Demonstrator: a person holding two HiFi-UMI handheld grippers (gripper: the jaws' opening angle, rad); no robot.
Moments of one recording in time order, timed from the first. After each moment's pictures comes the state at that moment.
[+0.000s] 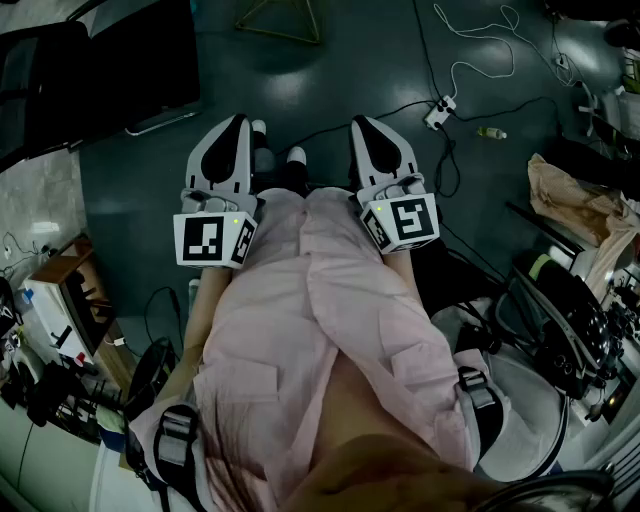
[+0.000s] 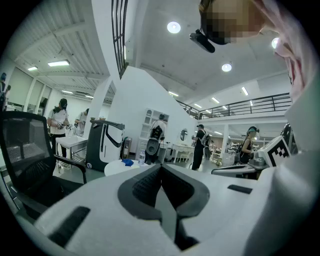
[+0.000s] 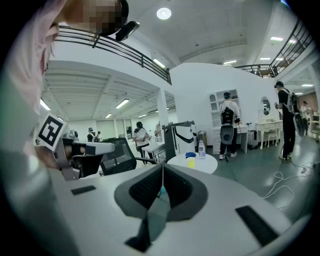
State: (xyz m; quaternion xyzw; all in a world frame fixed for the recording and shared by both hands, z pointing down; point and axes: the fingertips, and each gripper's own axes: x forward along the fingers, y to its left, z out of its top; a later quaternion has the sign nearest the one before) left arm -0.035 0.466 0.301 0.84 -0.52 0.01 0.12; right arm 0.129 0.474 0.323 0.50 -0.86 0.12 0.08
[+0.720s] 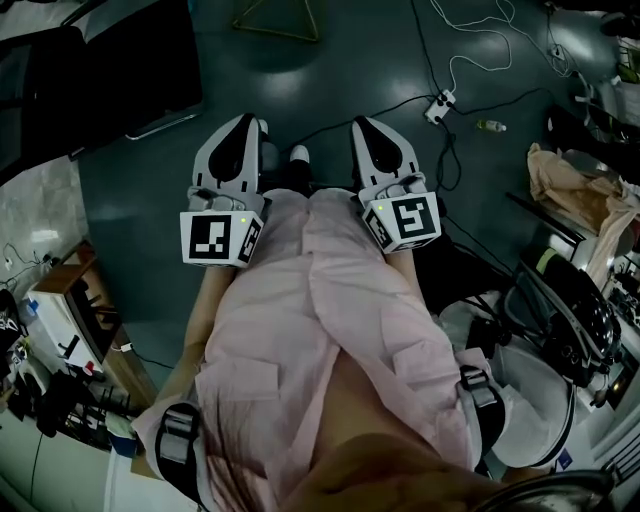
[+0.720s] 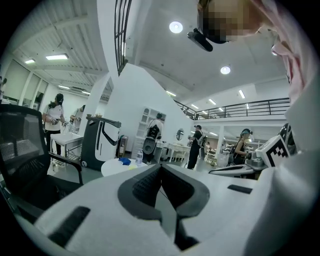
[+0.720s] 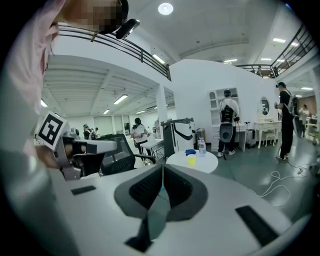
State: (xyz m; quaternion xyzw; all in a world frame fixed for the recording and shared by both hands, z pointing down) left arm -0.048 0.451 0.312 0.86 -0.50 0.01 0.13; right arm 0.105 0.466 0.333 0.50 -0.85 0.12 0.10
